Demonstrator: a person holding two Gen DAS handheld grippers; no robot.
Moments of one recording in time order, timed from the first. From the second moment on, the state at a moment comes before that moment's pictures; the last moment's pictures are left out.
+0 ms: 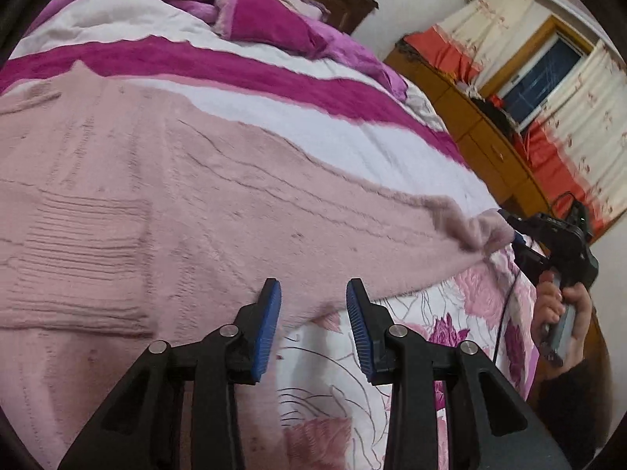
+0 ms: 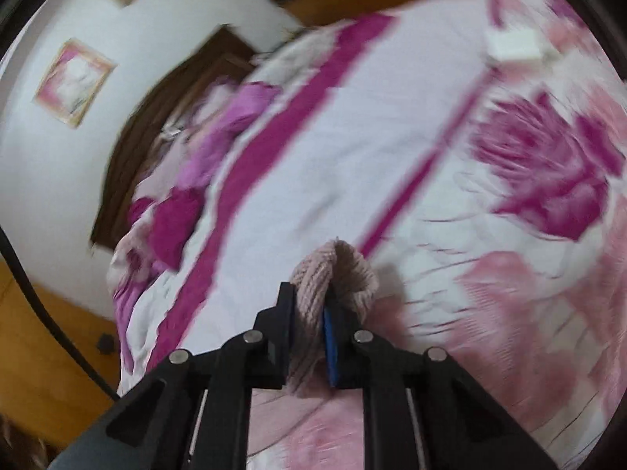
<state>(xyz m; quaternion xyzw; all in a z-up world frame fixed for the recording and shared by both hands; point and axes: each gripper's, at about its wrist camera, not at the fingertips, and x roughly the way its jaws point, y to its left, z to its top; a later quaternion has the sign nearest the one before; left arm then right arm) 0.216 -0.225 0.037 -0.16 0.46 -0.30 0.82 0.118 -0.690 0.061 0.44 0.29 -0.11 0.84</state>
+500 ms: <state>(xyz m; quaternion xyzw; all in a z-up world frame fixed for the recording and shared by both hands) 0.229 -0.137 0.027 -0.30 0.44 -0.28 0.80 0.178 -0.434 0.137 0.19 0.33 0.08 0.92</state>
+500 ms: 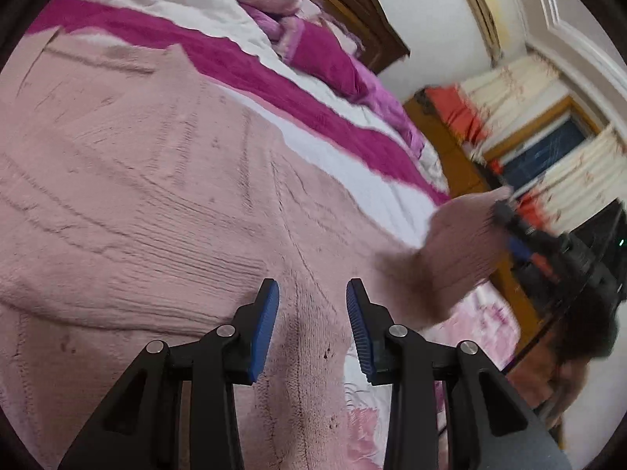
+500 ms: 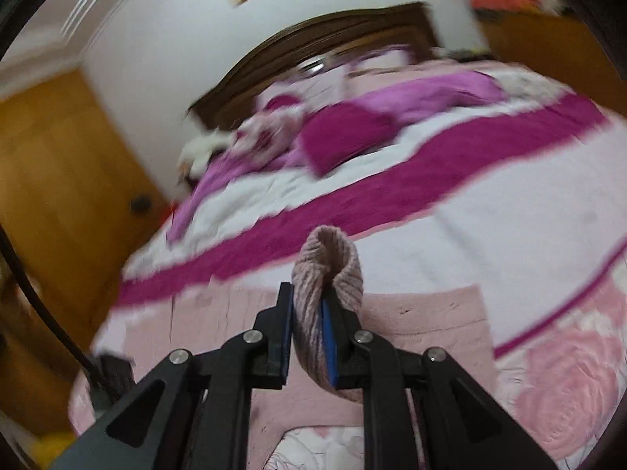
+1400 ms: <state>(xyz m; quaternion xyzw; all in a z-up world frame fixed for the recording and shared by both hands) 0.265 -0.195 -0.003 -0.35 0.50 -0.29 0.73 0.103 -0.485 -0.007 0.45 0.37 0.02 0.81</state>
